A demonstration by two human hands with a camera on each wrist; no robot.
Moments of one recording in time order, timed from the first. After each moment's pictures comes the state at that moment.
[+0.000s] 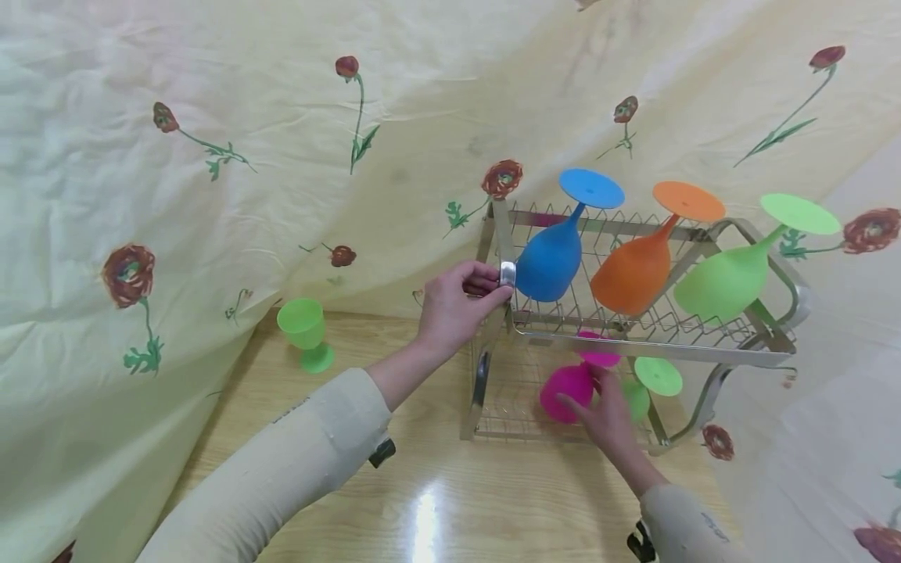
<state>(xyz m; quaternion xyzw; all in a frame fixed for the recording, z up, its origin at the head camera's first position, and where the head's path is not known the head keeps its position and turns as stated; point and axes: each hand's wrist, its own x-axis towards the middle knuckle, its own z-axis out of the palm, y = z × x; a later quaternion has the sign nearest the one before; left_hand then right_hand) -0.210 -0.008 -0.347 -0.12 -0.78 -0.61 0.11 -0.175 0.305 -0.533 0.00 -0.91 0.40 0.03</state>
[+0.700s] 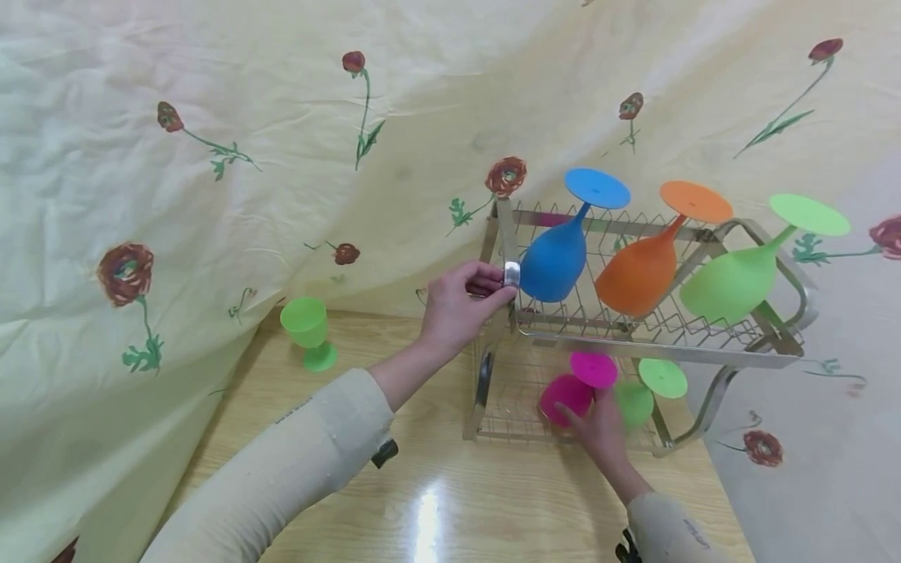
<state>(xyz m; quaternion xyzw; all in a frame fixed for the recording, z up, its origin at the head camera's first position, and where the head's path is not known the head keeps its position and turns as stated) -0.207 -0.011 -0.346 -0.13 -0.77 -0.61 0.10 -0.163 0.297 -0.576 0.03 -0.91 0.40 0.11</state>
